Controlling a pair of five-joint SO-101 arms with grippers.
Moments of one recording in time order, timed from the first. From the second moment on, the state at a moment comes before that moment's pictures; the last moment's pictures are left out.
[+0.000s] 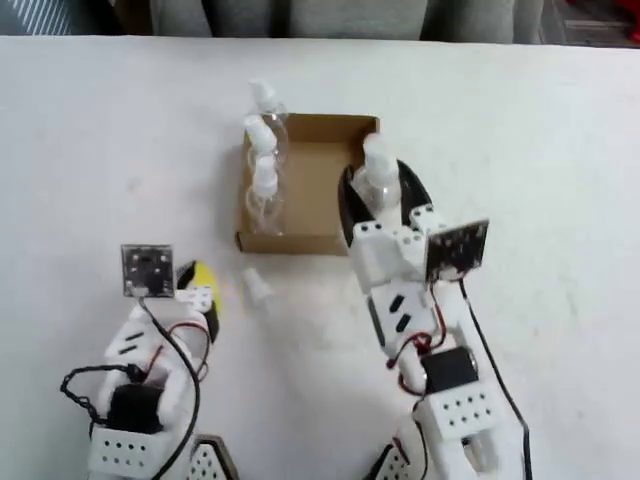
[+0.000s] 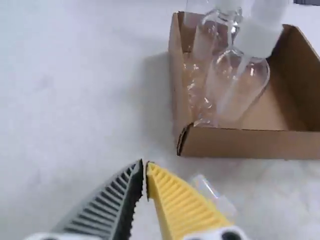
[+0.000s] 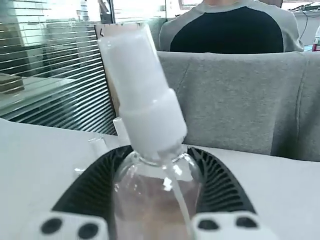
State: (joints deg) left arm -0.6 -104.1 97.1 49.5 10.0; right arm -19.6 -66.6 76.5 -5.2 -2.4
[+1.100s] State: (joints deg) left arm -1.8 -104.1 97.1 58.2 -2.9; right arm -14.8 9.8 39.6 -38.1 -2.4
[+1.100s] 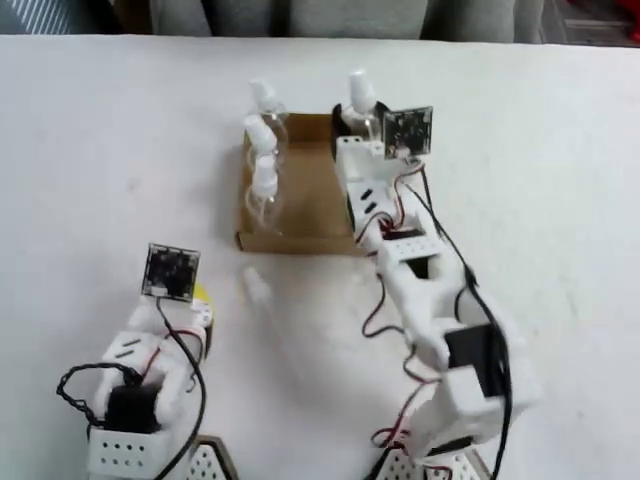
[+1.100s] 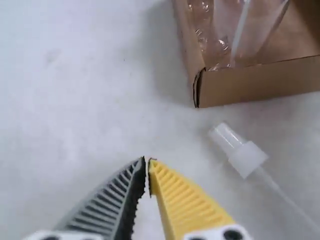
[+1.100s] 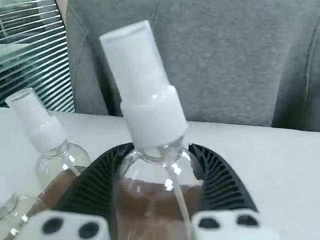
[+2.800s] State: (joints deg) left arm -1.8 -104.1 97.1 58.2 -2.9; right arm -12.4 42.6 14.5 -51.6 1.7
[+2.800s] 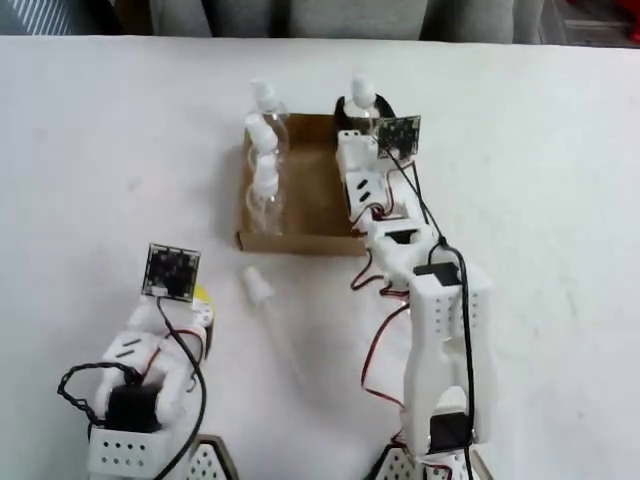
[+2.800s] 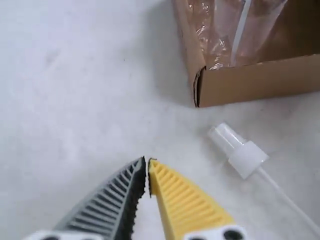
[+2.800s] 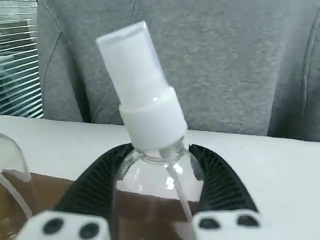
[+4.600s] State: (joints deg) left arm -1.8 -104.1 97.1 58.2 -2.9; right arm -14.8 40.6 18.7 -45.5 3.3
